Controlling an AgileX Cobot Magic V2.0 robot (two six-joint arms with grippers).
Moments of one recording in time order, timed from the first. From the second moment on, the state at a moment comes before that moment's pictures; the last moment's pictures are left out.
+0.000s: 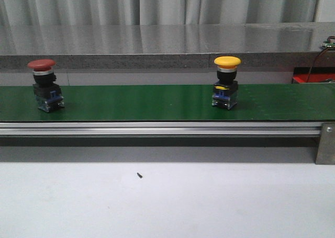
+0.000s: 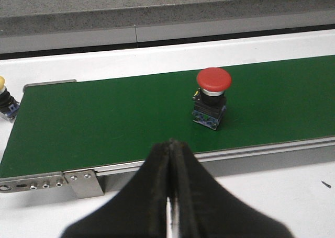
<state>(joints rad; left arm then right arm) -0.08 0.67 -0.55 -0.27 0.43 0.26 0.08 1.04 -0.84 0.40 0.82 -0.12</state>
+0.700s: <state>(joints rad) -0.08 0.67 -0.55 -0.27 0.43 0.26 0.14 1.41 -1.18 0.31 0.86 -0.21</state>
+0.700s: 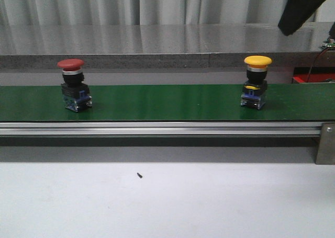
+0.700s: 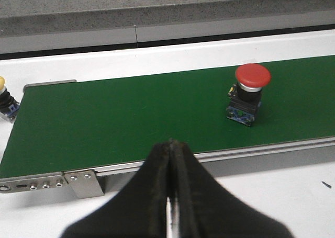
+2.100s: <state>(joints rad) -0.08 0.67 -0.55 -0.27 0.43 0.26 0.06 1.55 -1.32 0.13 0.99 -0.16</state>
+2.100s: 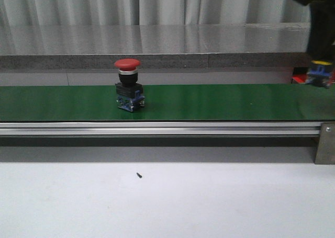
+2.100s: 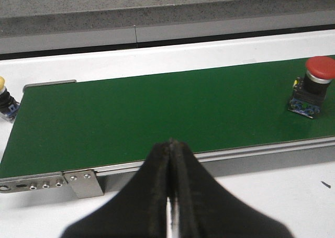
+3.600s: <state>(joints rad) -0.08 0.67 -0.55 -0.27 0.43 0.26 -0.39 1.63 -0.97 0.17 0.72 -0.16</state>
